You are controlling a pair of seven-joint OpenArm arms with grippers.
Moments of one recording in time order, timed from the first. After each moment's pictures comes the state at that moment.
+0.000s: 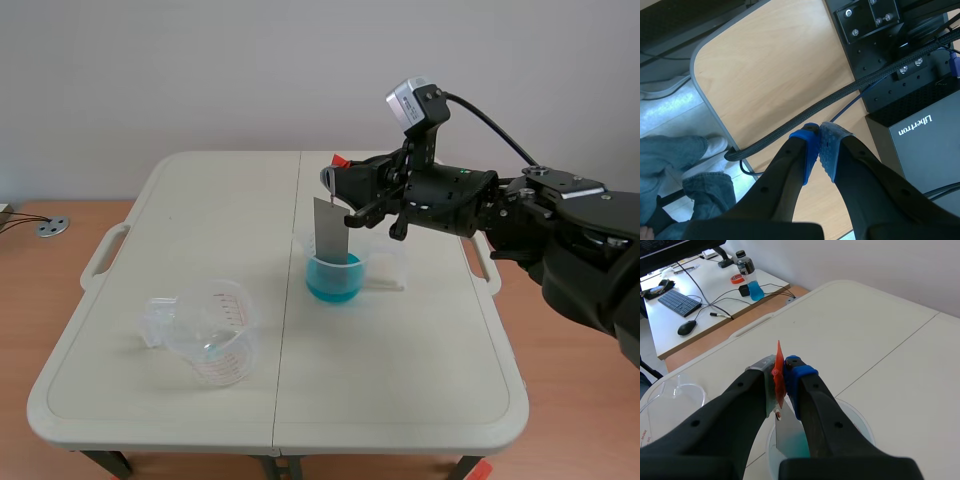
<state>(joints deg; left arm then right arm) 66.9 -40.8 8.2 87.0 -19.0 -12.6 -8.2 24.8 16.0 -26.8 52.4 22.8 45.1 10.6</state>
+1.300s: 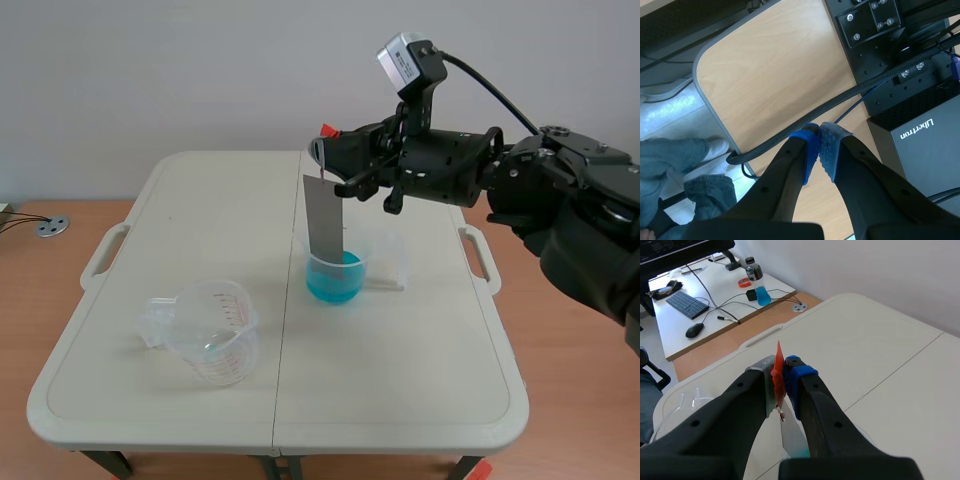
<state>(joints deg) 66.2 -40.8 8.3 87.0 -19.0 -12.6 -8.2 22.6 16.1 -22.2 65.2 29.1 45.1 -2.5</state>
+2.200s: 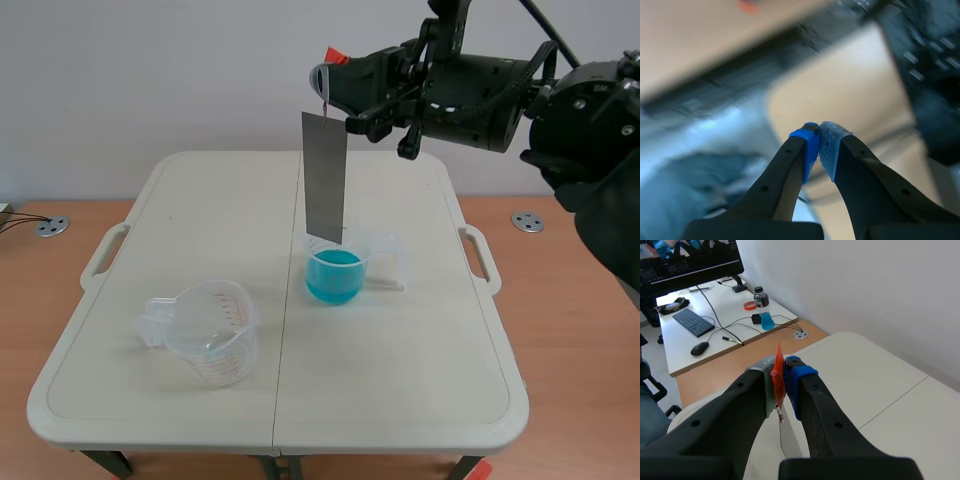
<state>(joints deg) 62.6 -43.2 -2.1 87.7 -19.0 -12.4 -8.4 17.7 16.4 -13.1 84.3 34.6 45.1 -14.6</state>
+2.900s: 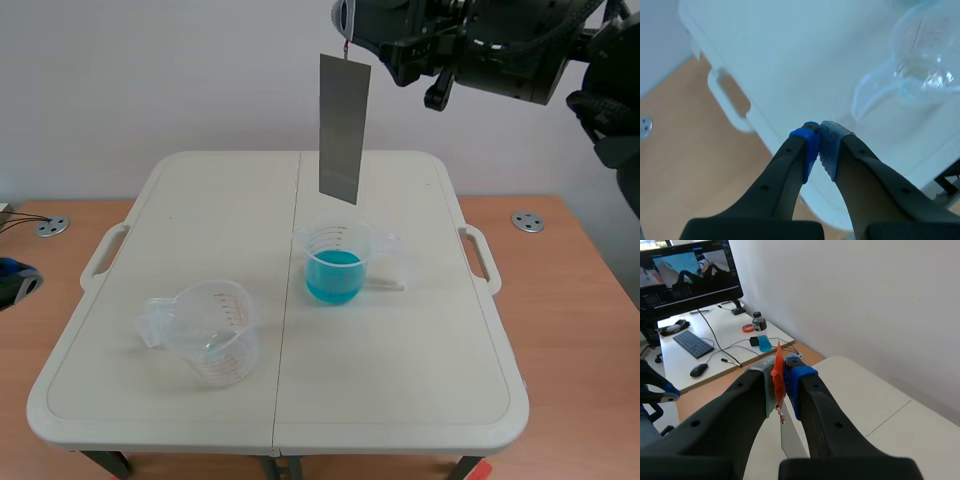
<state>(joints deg) 23.3 -57.1 3.8 92.1 -26.5 -24.2 -2.7 17.7 16.9 -7.6 90.2 42.9 45.1 -21.7</state>
